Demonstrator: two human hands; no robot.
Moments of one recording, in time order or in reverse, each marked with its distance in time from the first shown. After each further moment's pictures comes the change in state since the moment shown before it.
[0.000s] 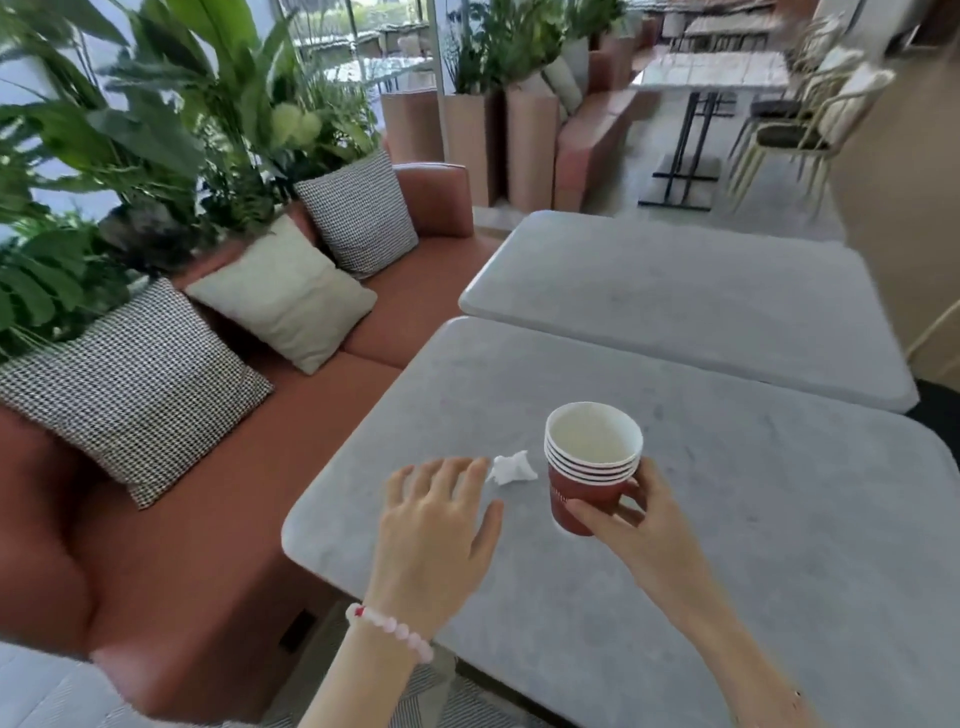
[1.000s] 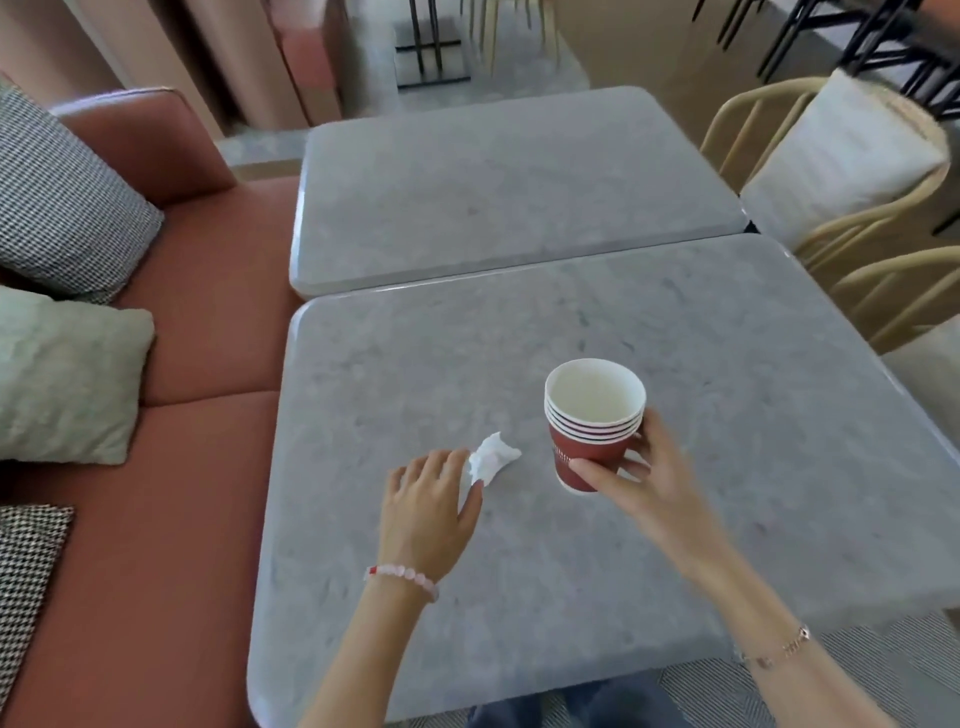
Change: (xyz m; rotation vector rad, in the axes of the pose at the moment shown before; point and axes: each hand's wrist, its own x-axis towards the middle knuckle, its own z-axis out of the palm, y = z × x) left_hand 0.101 -0.112 0.143 -0.272 -0.371 0.350; right_hand 0.044 0.027 0.076 0.002 0.497 0.165
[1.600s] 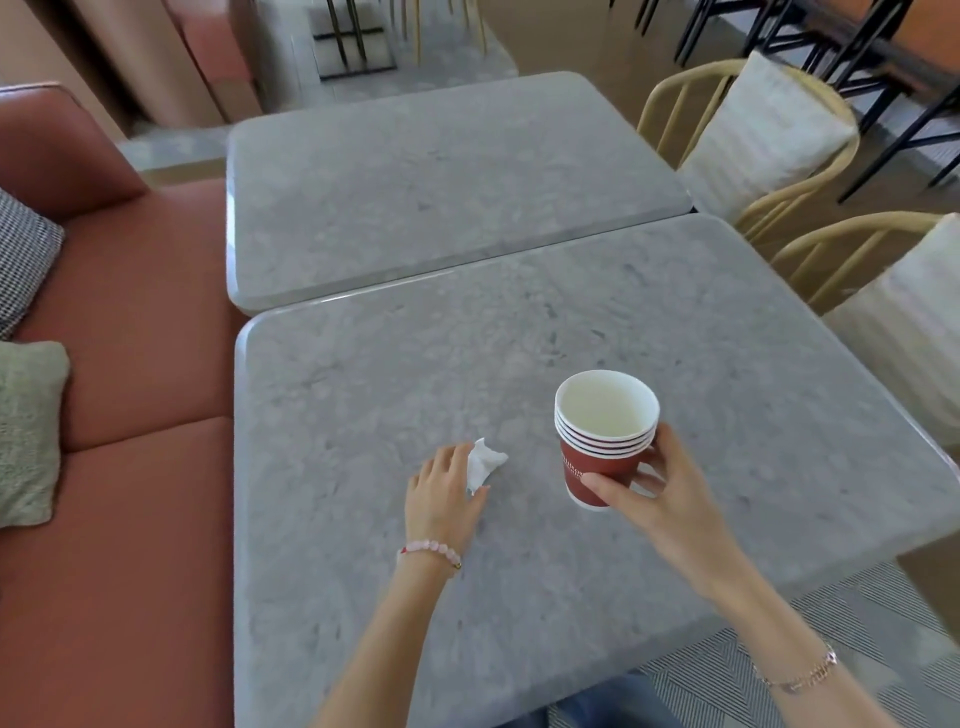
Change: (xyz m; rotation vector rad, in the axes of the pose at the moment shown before) left_hand 0.041 -0.018 0.069 -0.210 -0.184 -0.021; right_hand -0.015 0.006 0.006 -0.022 0.176 0.092
